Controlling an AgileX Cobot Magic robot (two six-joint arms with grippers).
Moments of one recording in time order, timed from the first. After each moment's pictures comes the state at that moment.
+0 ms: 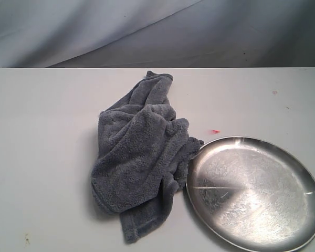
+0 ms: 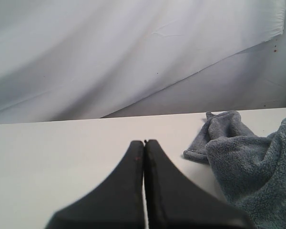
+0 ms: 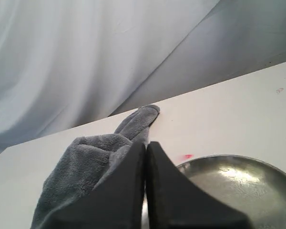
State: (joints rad) left arm -0.13 0.00 0.00 -0.12 0.13 0.11; right arm 0.39 0.07 -0.03 0.37 0.14 0.08
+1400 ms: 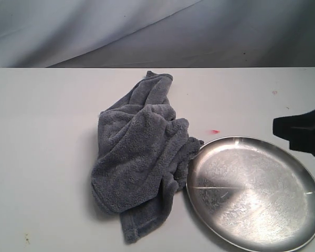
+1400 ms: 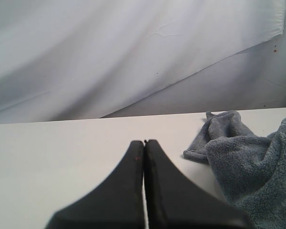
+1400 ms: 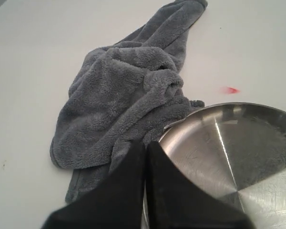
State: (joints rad) left arm -0.13 0.00 0.00 -0.12 0.13 0.11; right arm 0.41 0.87 -0.63 0.59 0.57 -0.35
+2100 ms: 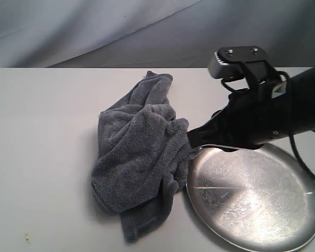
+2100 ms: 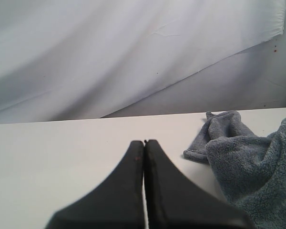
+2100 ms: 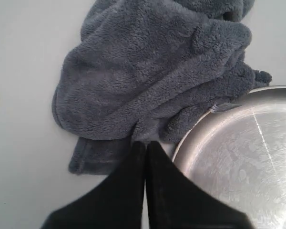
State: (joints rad) left arm -0.13 0.00 0.00 -0.12 0.13 0.11; right arm 0.66 1.38 -0.90 0.41 0.61 -0.22
